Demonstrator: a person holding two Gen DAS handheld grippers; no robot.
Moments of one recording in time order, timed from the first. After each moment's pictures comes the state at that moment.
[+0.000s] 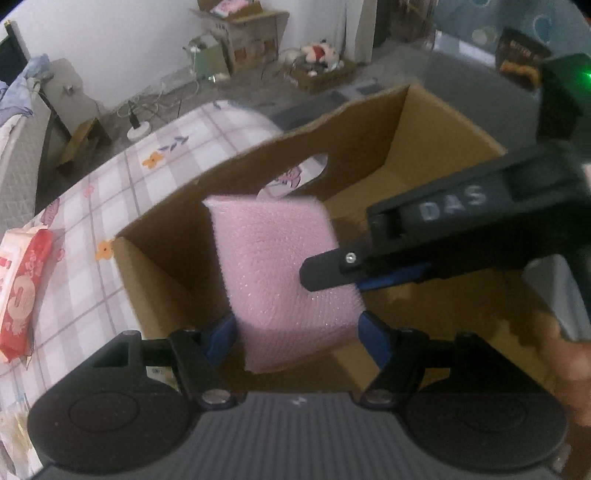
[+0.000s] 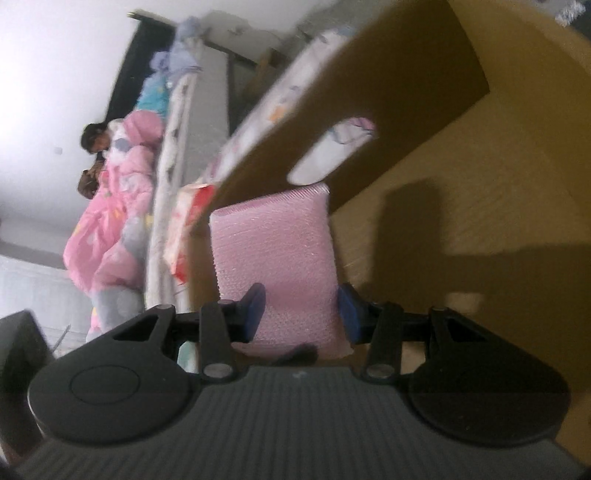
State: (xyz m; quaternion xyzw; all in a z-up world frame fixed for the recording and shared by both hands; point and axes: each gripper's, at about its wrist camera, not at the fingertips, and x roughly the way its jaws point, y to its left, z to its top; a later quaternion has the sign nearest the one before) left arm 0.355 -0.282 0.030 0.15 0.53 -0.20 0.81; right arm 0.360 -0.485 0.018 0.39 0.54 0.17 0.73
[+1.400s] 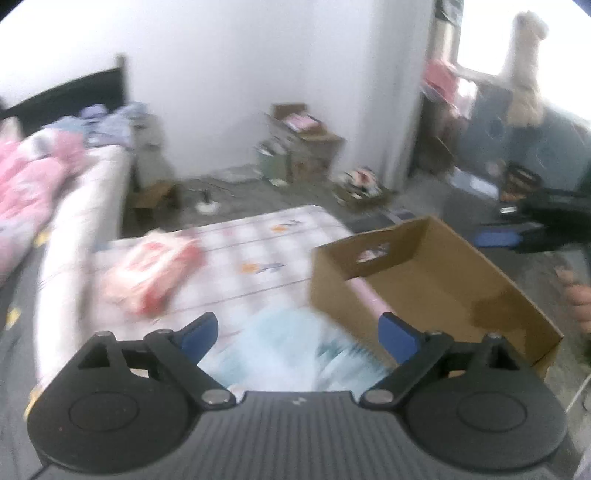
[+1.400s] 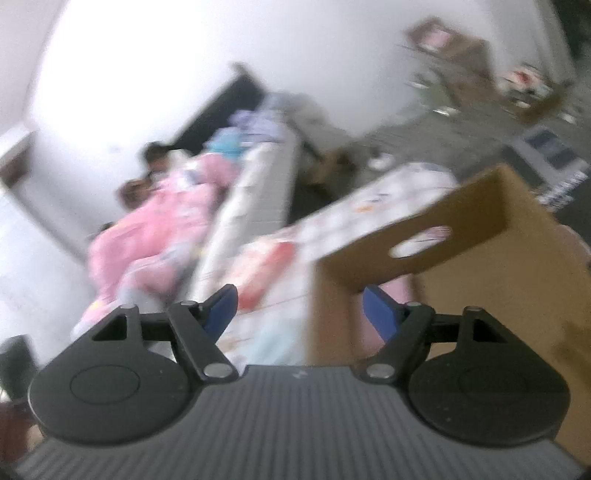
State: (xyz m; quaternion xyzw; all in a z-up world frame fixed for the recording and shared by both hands) left arm 0.172 -0.056 0.171 0.03 0.35 -0.15 0.92; right arm 0.221 -0.439 0.195 0.28 0.35 0.22 0.87
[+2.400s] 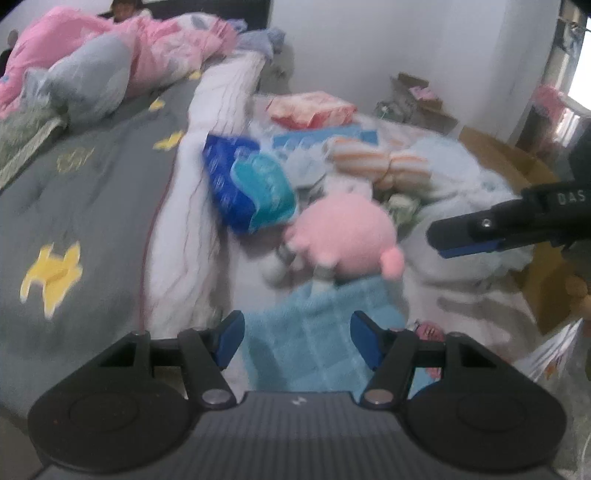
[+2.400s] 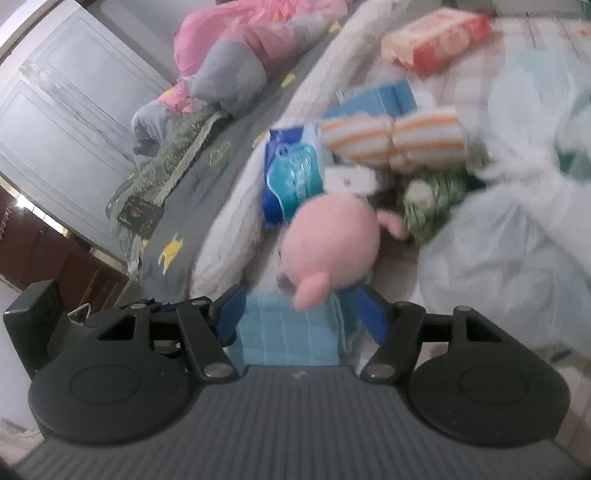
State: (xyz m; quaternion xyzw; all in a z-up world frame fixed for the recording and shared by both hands) left arm 0.001 0.099 0.026 -0.06 0.41 0.00 0.91; right arm 0.112 -0.142 0.079 0.13 0.49 0.42 0.75
